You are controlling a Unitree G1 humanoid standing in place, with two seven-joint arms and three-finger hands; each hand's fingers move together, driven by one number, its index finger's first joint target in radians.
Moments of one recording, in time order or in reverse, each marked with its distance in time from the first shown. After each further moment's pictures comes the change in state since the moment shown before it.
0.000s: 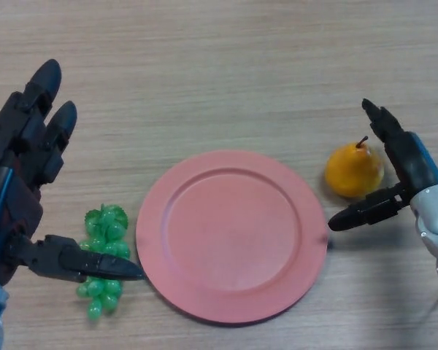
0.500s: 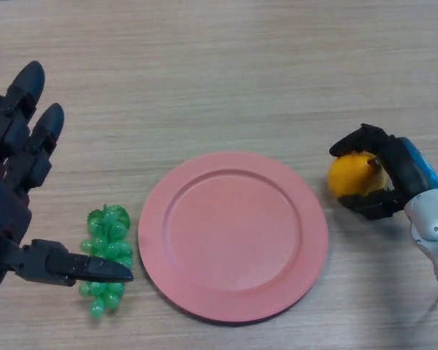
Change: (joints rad) left arm 0.022 -0.015 0.044 -0.008 -0.034 0.000 -0.008; right arm 0.018 0.003 0.000 -0.034 -0.146 0.010 -0.076
